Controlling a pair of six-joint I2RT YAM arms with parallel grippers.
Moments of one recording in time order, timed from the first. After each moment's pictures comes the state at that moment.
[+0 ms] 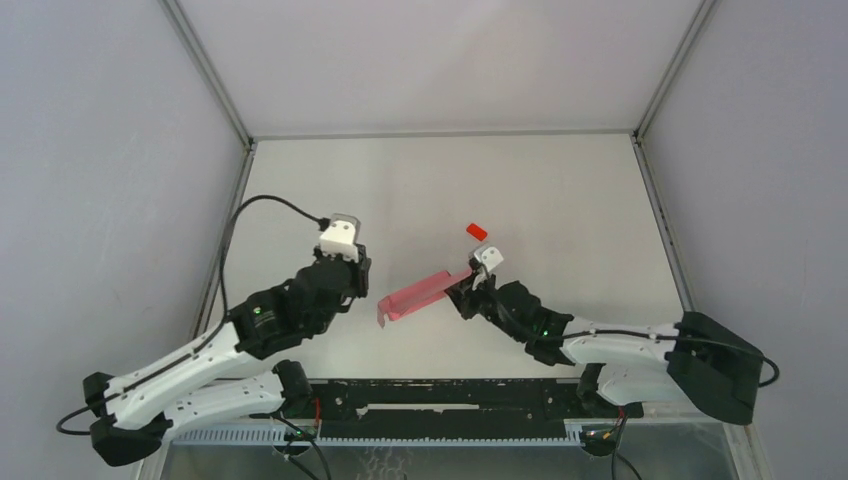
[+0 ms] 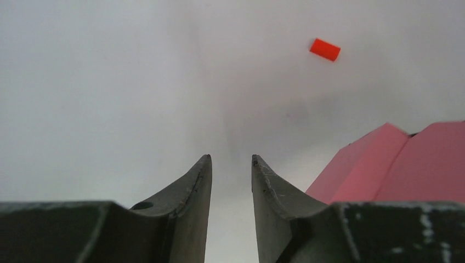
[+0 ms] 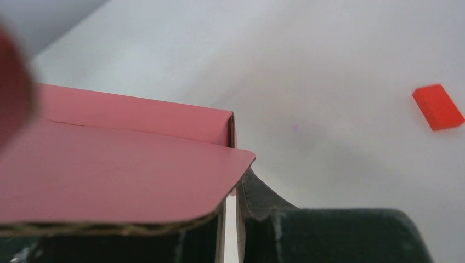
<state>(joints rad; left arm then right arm) -1.04 0.76 0.88 -0.58 -0.72 -0.36 1.06 1.21 0.36 0.61 0.29 0.27</state>
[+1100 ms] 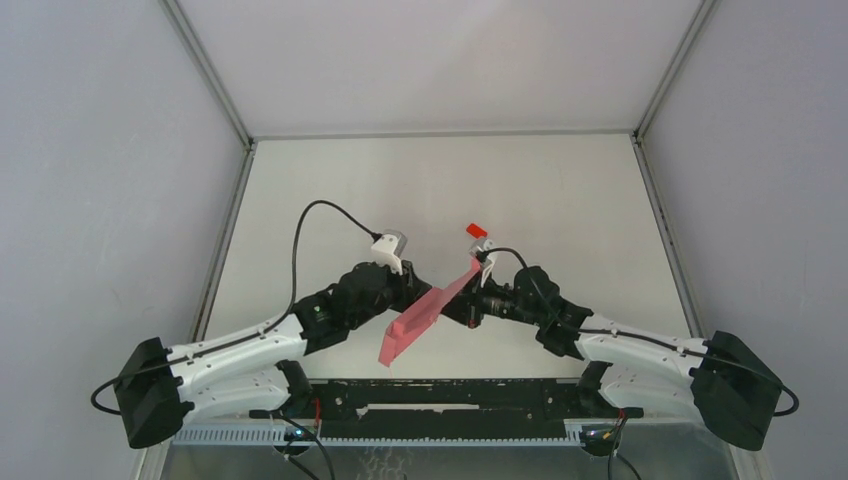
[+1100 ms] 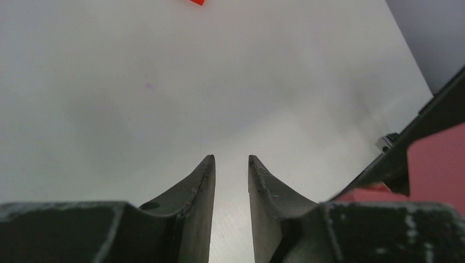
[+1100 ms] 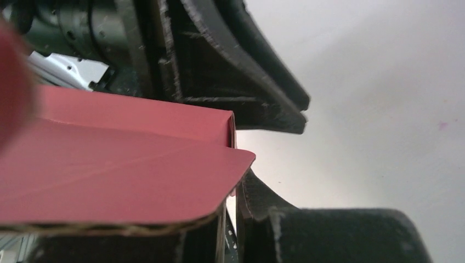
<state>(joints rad) -0.98 1.02 0.58 0.00 -0.22 -0.57 0.90 1.03 0.39 0.48 -0.37 0.51</state>
